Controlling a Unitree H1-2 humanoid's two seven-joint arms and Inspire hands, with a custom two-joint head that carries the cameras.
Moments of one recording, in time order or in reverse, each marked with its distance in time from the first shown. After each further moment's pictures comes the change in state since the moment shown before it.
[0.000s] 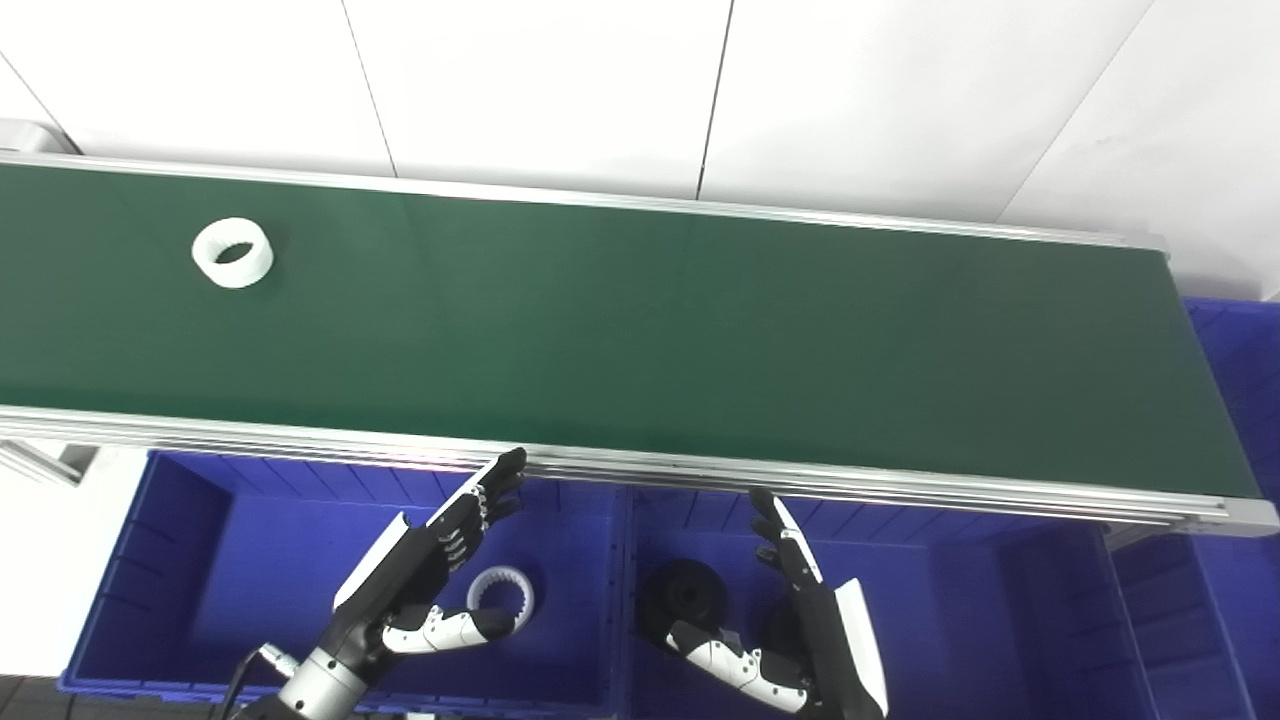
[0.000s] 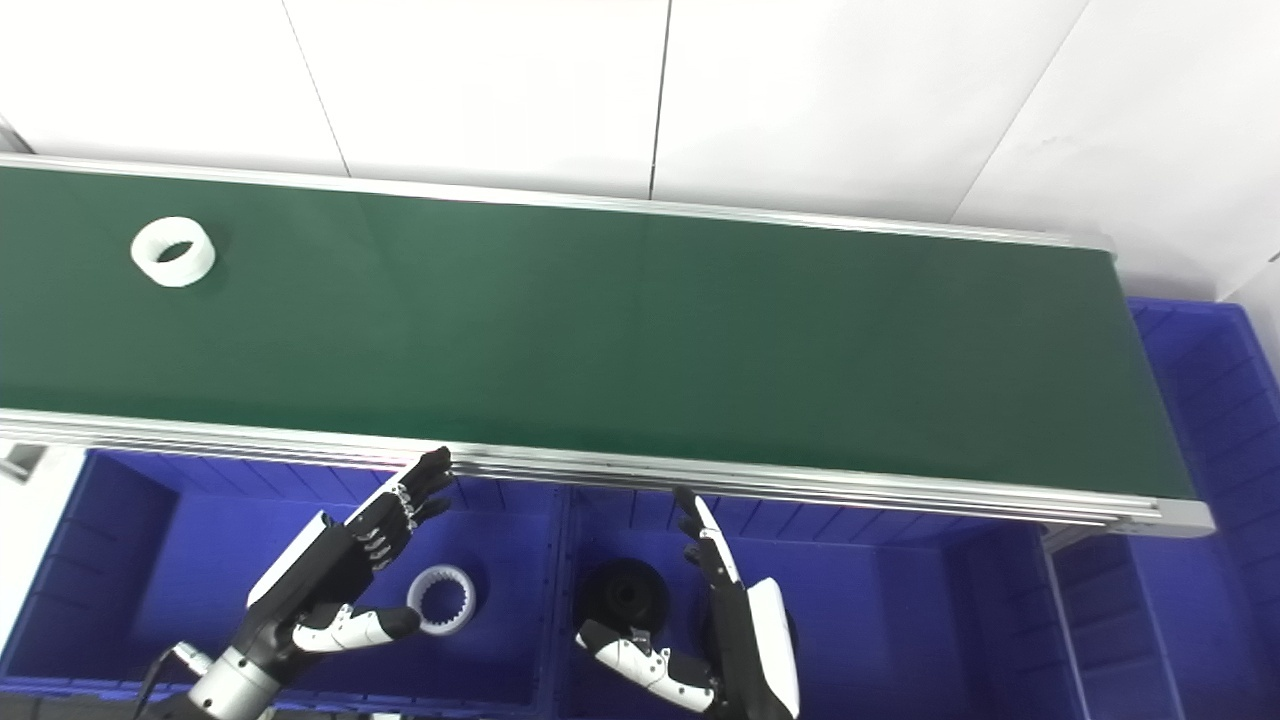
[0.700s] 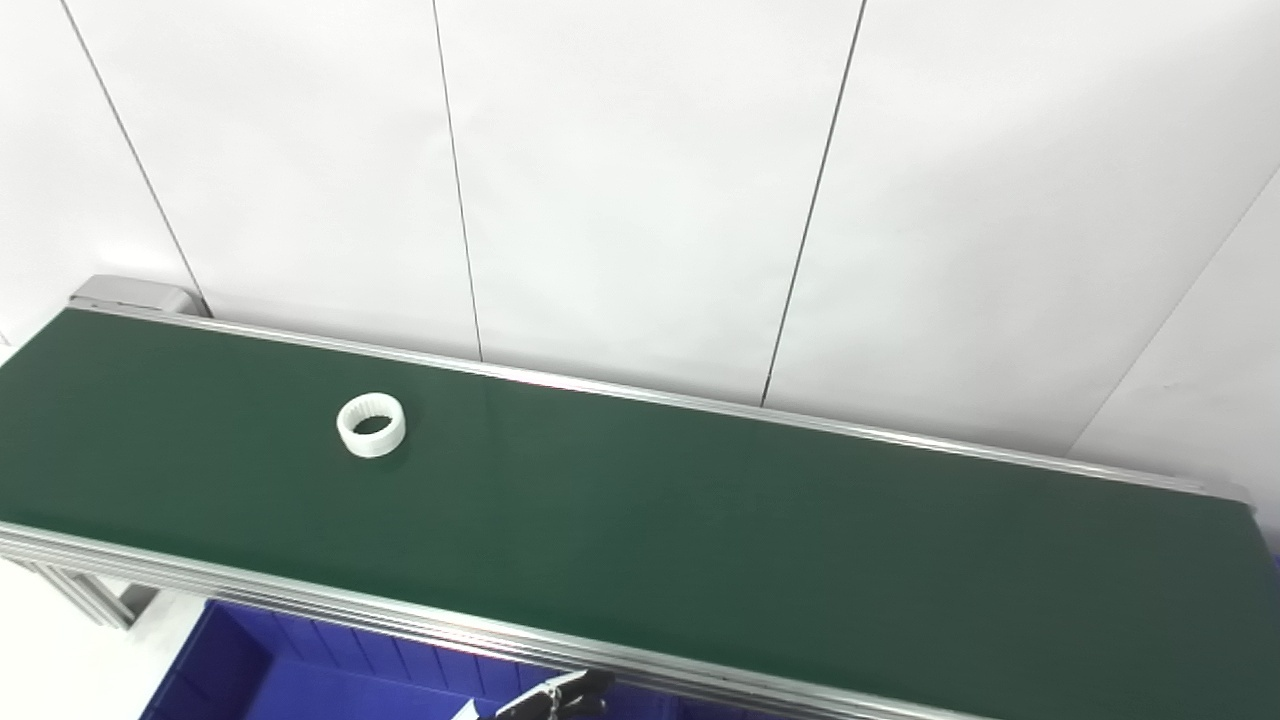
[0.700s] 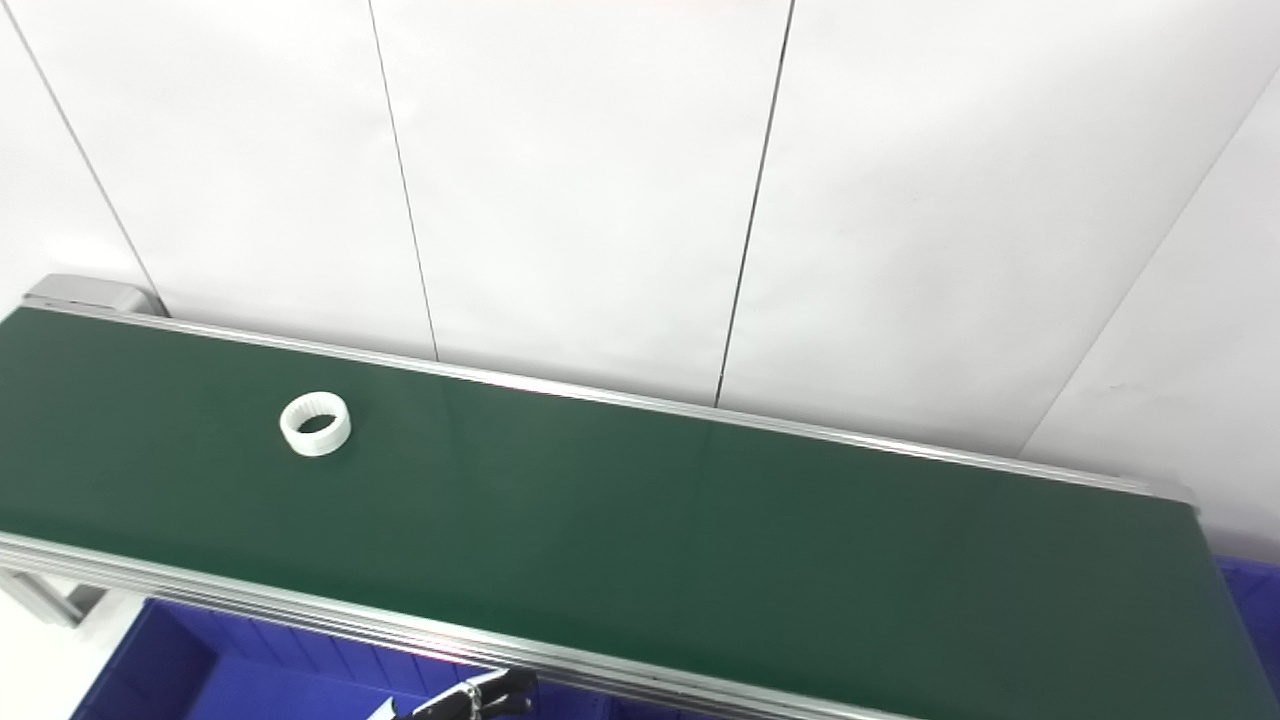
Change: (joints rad) left arm -0.014 -0.070 -0.005 0.028 0.126 -0.006 0.054; right arm -0.027 -0.057 -0.031 0.083 0.080 -0.048 0.015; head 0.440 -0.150
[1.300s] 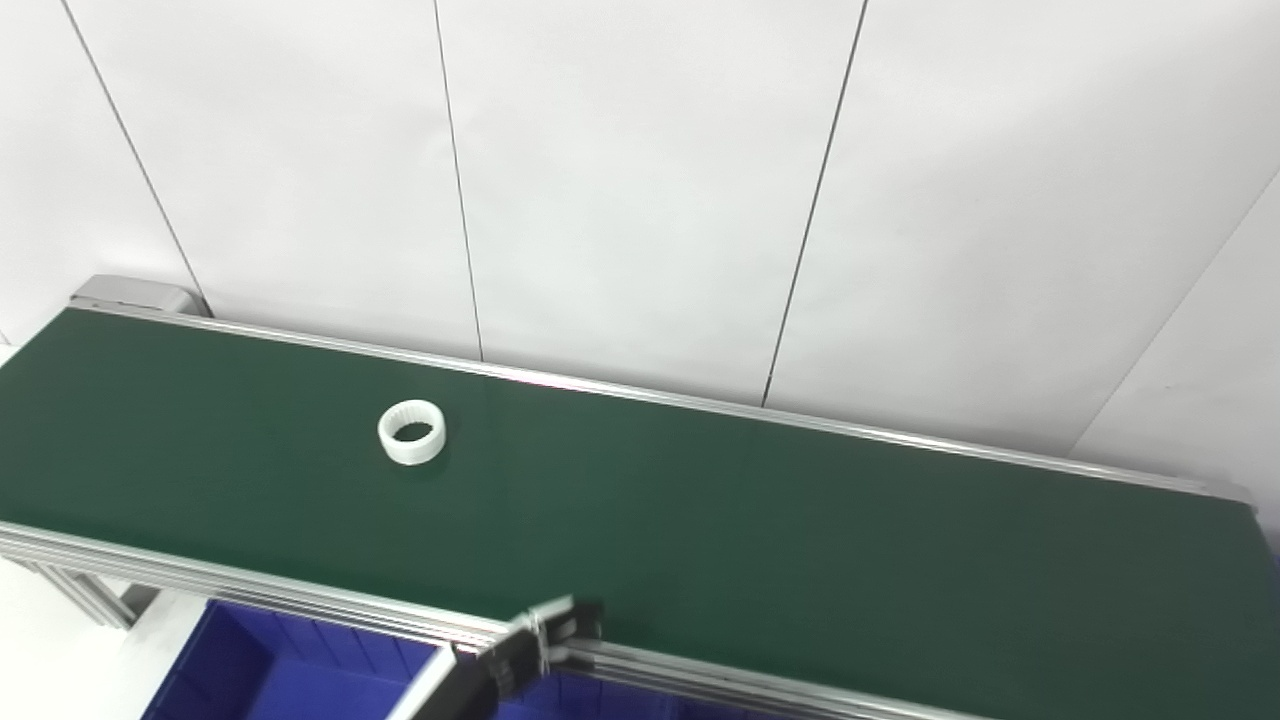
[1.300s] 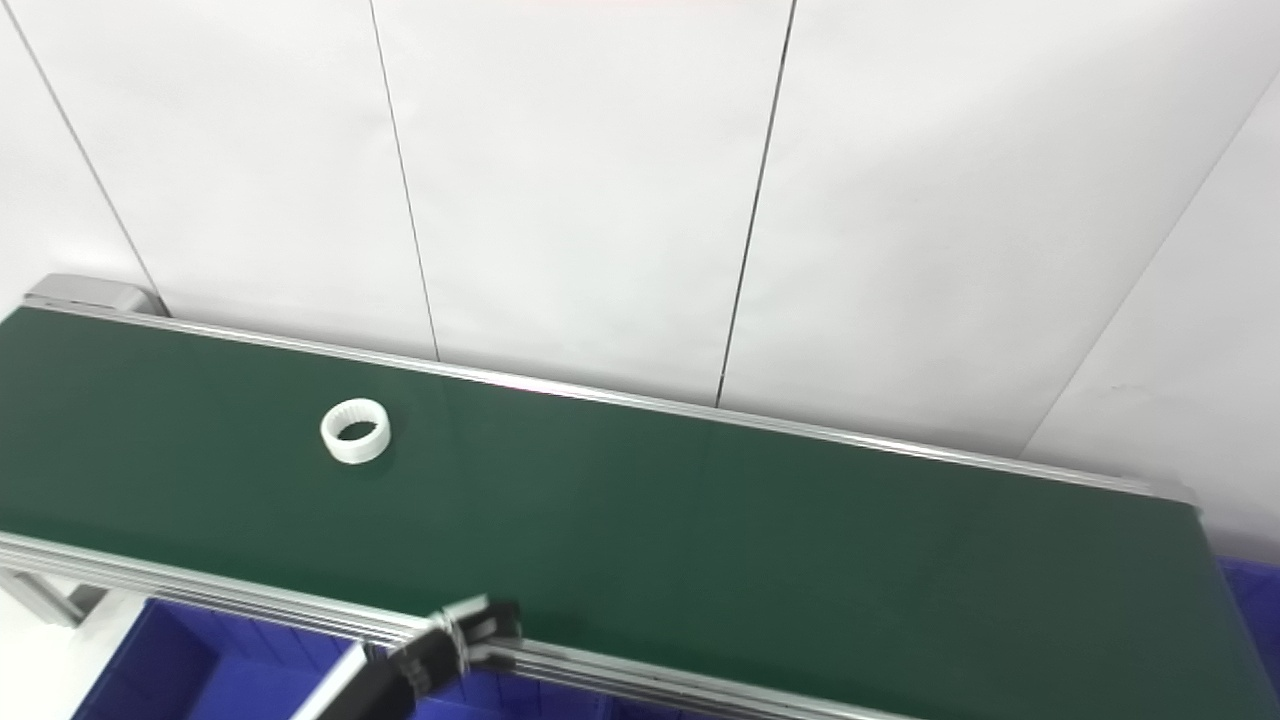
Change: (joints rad) left arm -0.027 -0.032 0.085 -0.235 -0.066 -0.003 0.029; right arm -0.014 -0.010 -0.007 0.025 -0.009 -0.031 0.002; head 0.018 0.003
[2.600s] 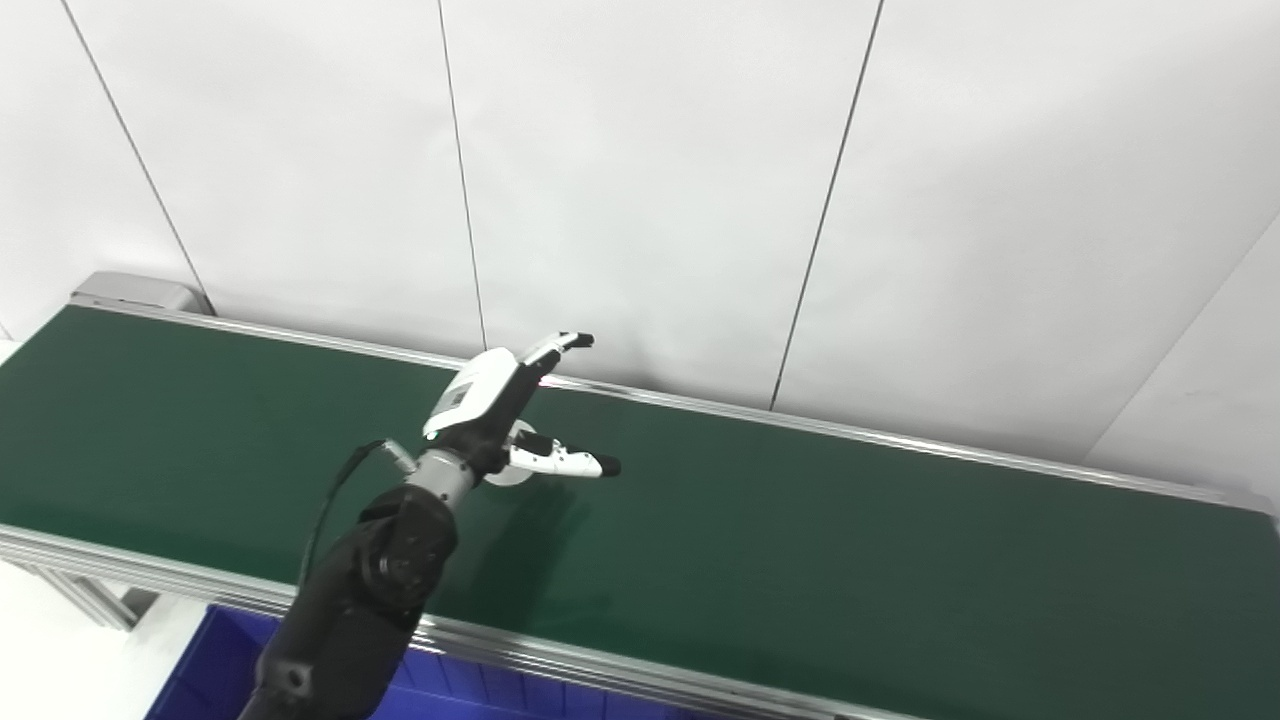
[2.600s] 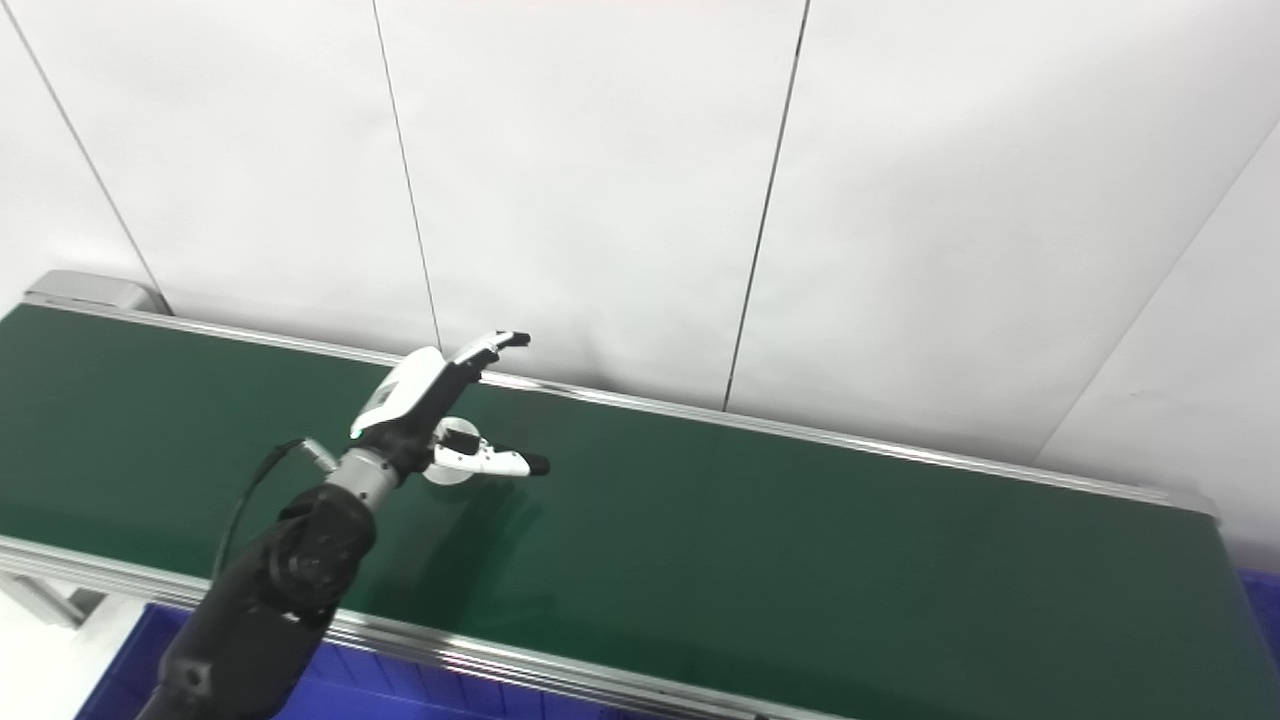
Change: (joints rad) left arm -0.666 0.126 -0.120 0.415 0.705 0.412 0.392; right arm -0.019 0.002 0.000 0.009 -0.017 -0.023 -0.001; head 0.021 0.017
